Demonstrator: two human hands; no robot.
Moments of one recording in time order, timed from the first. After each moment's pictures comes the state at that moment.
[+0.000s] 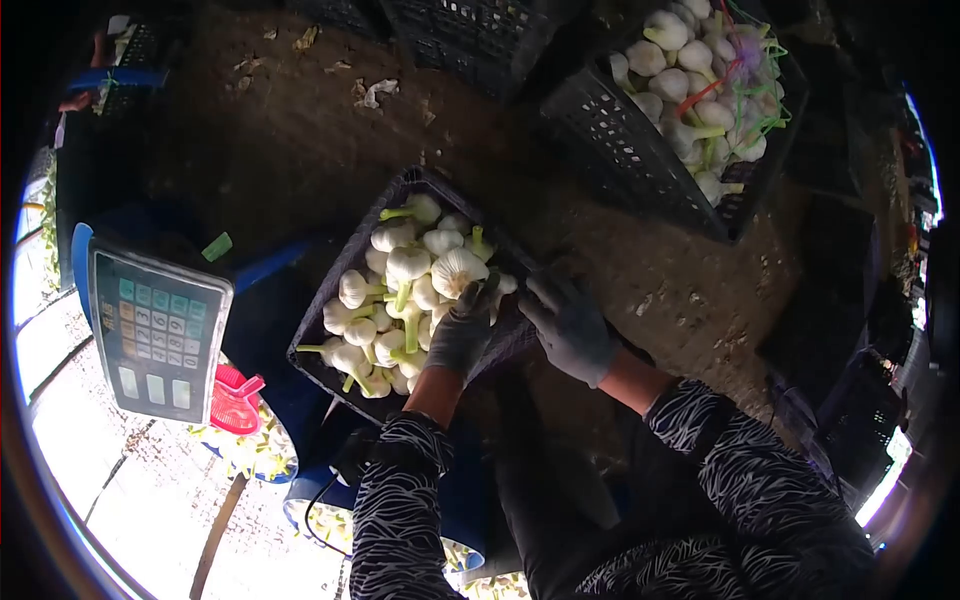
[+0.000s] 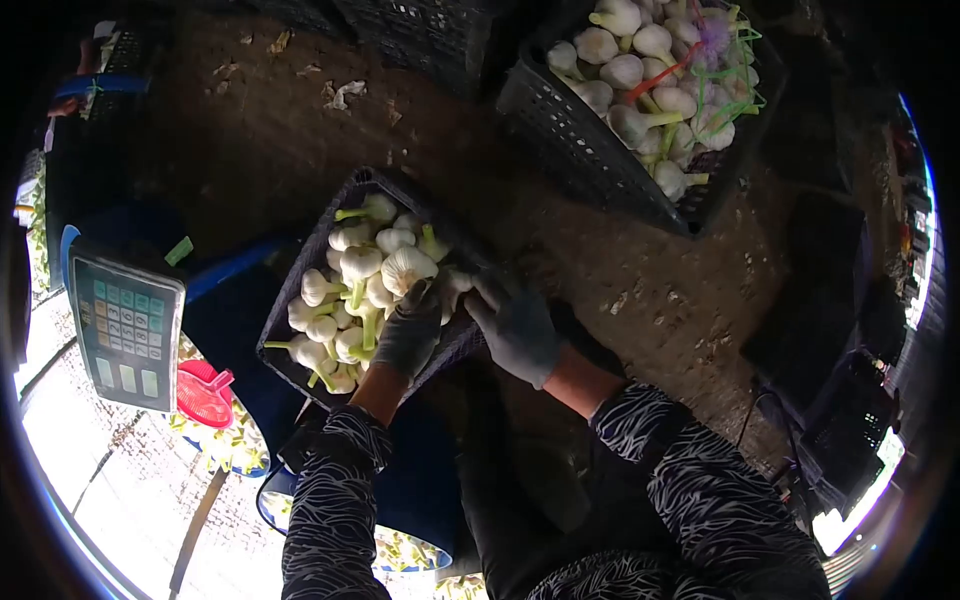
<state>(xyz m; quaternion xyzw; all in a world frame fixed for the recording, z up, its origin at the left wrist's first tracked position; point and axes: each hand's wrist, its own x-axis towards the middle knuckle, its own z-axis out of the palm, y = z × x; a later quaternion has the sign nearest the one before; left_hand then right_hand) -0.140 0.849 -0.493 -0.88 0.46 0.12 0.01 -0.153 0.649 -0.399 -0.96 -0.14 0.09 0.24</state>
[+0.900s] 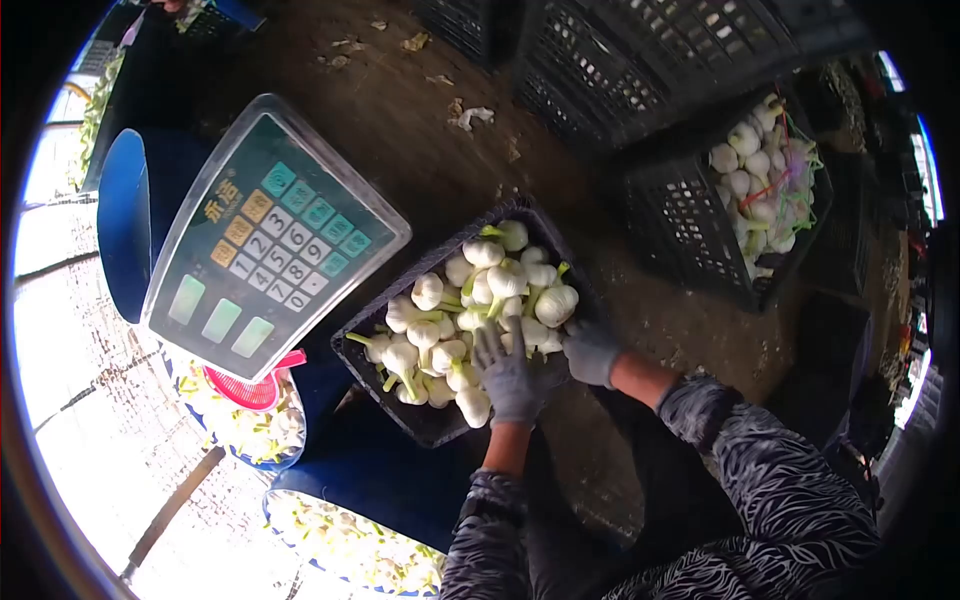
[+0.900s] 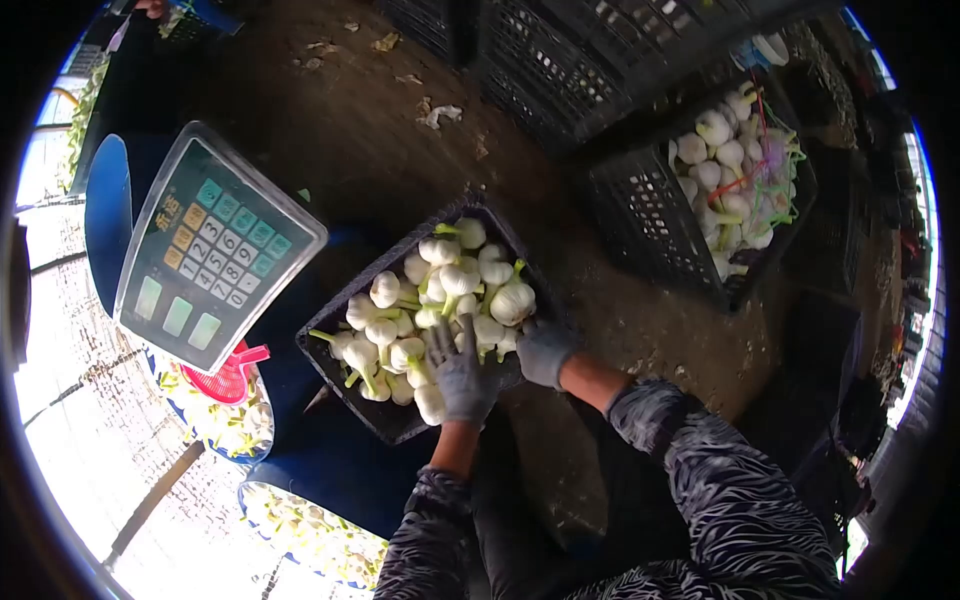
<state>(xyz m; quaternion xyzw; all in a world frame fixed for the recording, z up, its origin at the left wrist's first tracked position) -0.173 0.861 -0.430 -0.95 -0.08 0.18 -0.23 -0.132 0.699 -0.460 -0.87 -0.26 0.42 0.03</state>
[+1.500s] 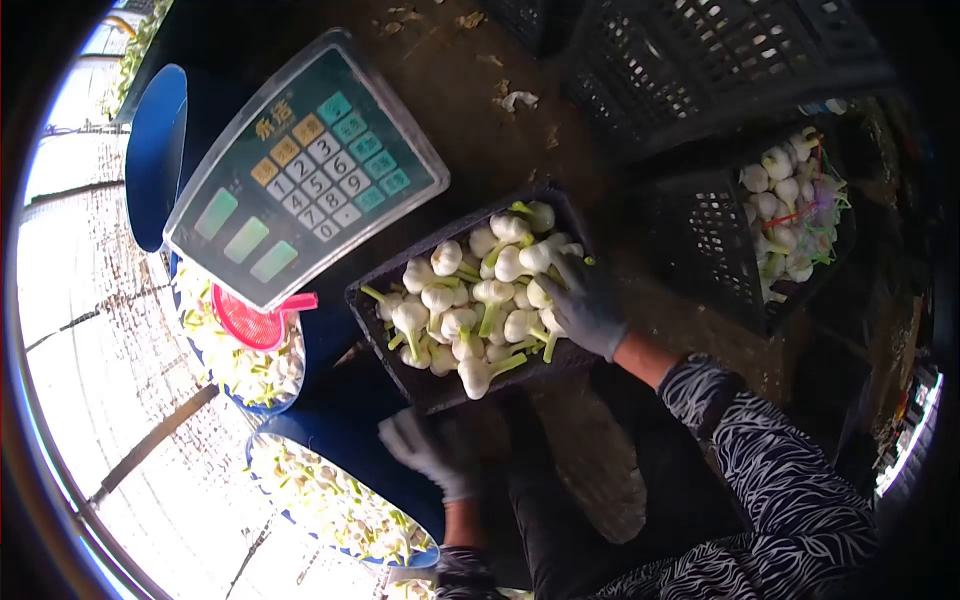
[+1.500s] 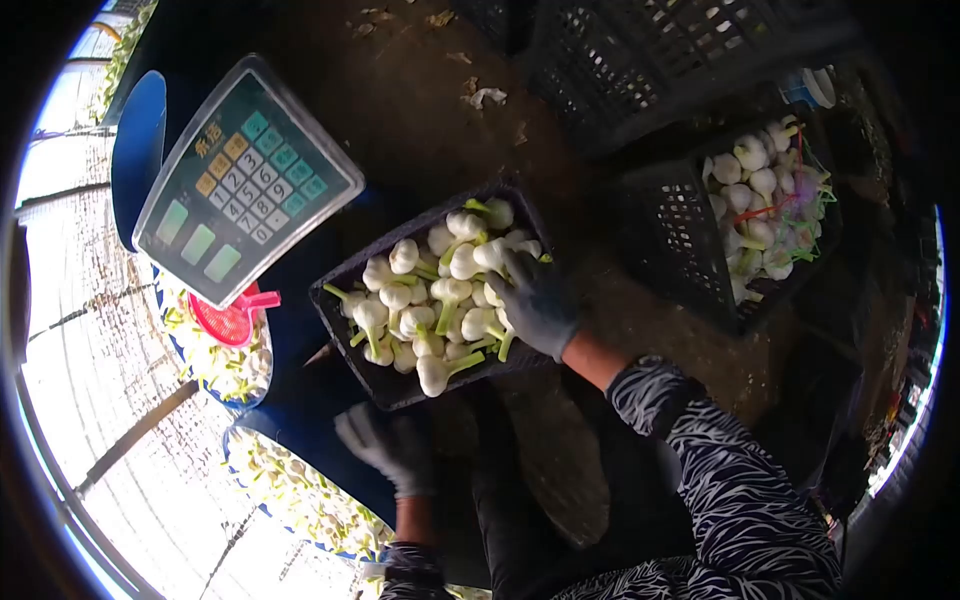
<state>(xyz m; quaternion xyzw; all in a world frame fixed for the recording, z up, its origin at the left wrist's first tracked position) -0.295 0.928 -0.352 -0.93 -0.34 -0.07 -0.14 -0.073 0.725 -0.415 -0.91 -0.37 0.06 0.18</state>
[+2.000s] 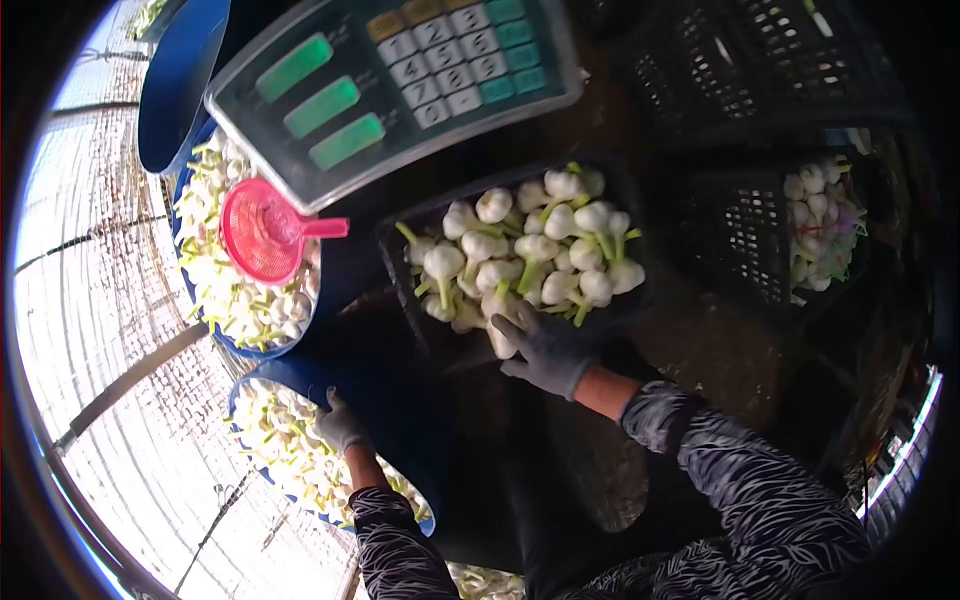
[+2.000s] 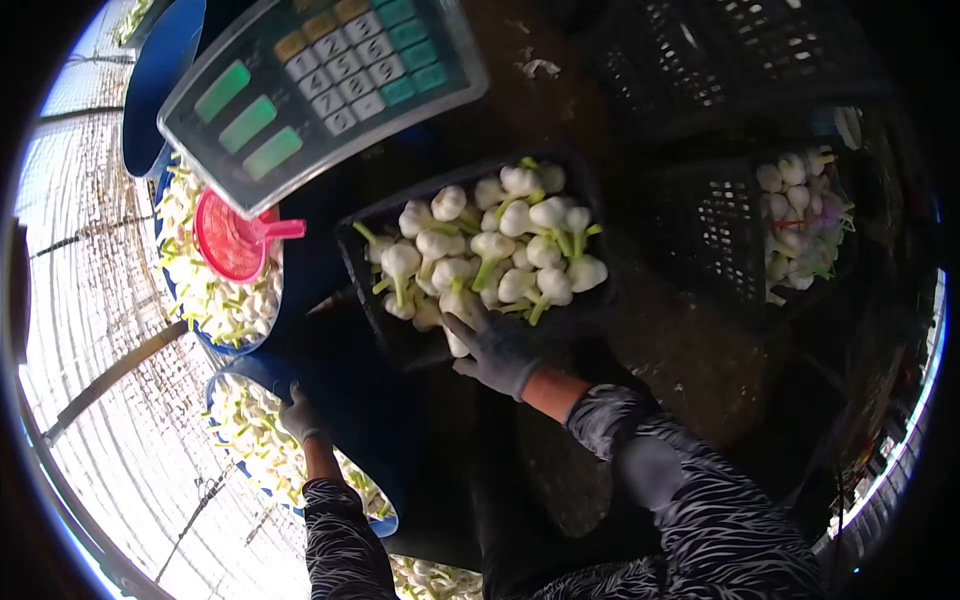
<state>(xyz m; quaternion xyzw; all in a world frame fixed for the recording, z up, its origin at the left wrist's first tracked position) -0.396 1.126 -0.390 -0.70 -0.70 -0.01 -0.13 -0.195 0.820 -0.409 -0.86 -0.37 0.21 0.28</state>
